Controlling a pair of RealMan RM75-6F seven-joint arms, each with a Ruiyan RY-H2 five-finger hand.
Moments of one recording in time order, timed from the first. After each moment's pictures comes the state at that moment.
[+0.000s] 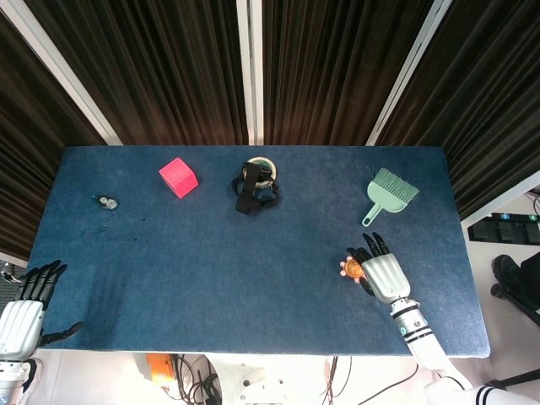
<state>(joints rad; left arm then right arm) -0.01 -1.23 0.04 -1.39 1.63 1.59 -0.26 0.40 -1.55 0.03 -1.37 -1.43 1.18 -0.36</state>
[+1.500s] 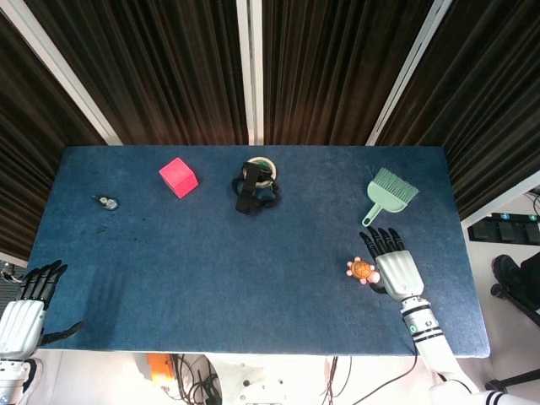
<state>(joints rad) -0.01 -1.23 0.04 -1.38 1.62 1.58 -0.26 0.36 -1.49 0.07 -1.47 -1.38 1.24 -0.36</state>
